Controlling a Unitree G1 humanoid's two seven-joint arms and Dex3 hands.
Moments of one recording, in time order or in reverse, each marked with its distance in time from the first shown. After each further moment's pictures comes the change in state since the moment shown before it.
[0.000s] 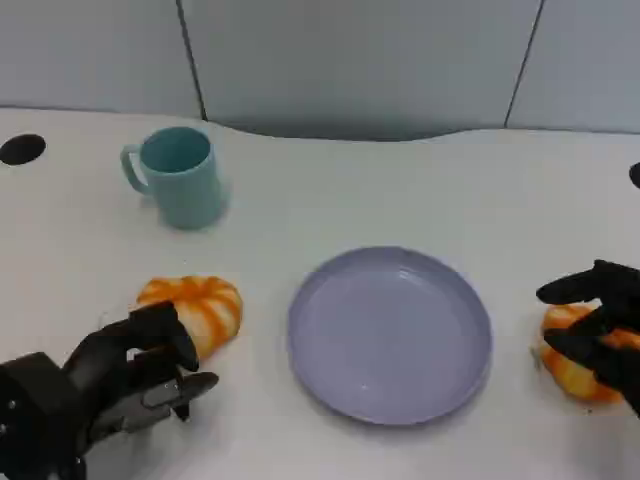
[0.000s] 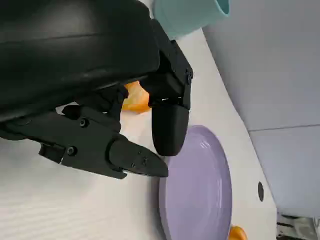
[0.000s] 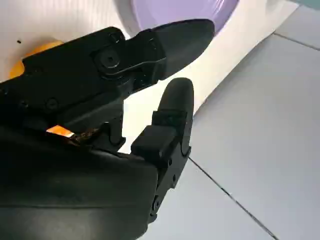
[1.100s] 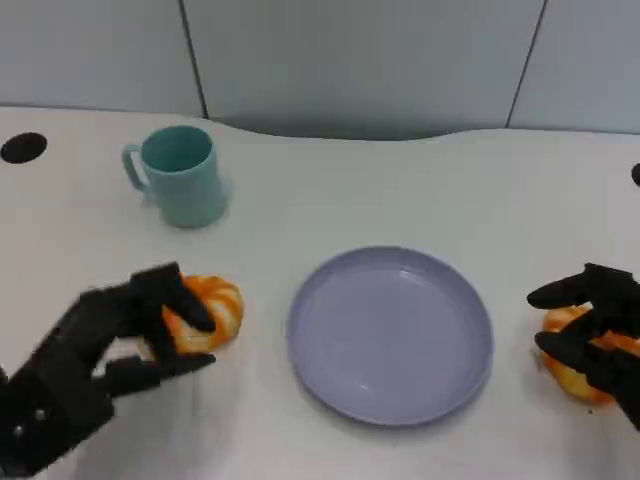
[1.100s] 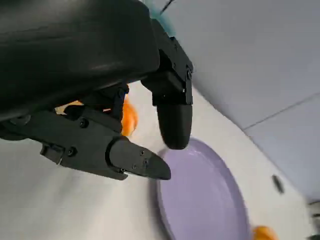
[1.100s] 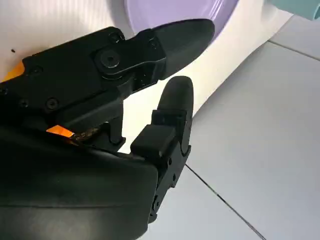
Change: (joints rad) left arm 0.034 0.154 -0.009 -0.443 0.404 0.017 0.128; right arm 0.024 0.016 0.014 -0.038 -0.002 0.015 -0.001
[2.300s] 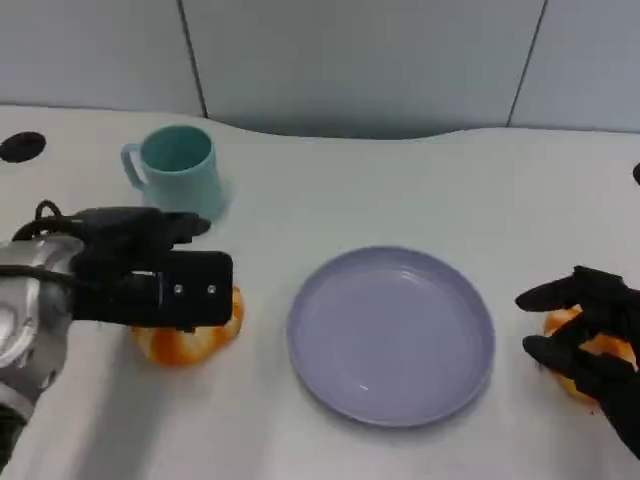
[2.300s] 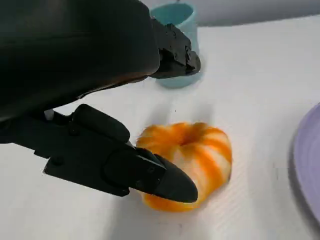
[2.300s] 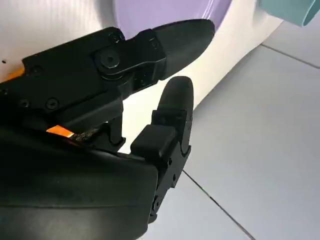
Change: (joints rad) left arm -0.463 0.119 -0.398 0.225 0.424 0.483 -0.220; right arm 0.035 0.028 0.004 -0.082 -0.035 0.025 -0.011
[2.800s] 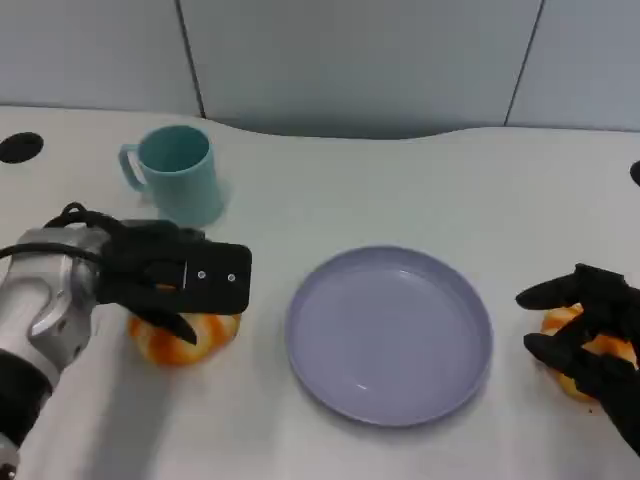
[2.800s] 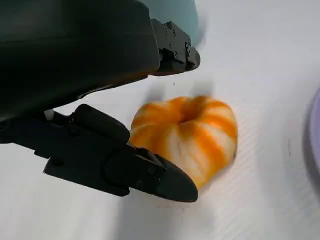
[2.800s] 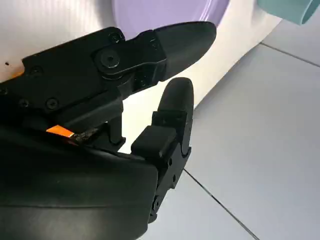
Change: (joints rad) left arm -0.156 -0.025 -0.137 0.241 -0.001 -0.007 -0.075; right arm 0.015 0.005 -0.003 -0.051 0.006 0.037 0.010
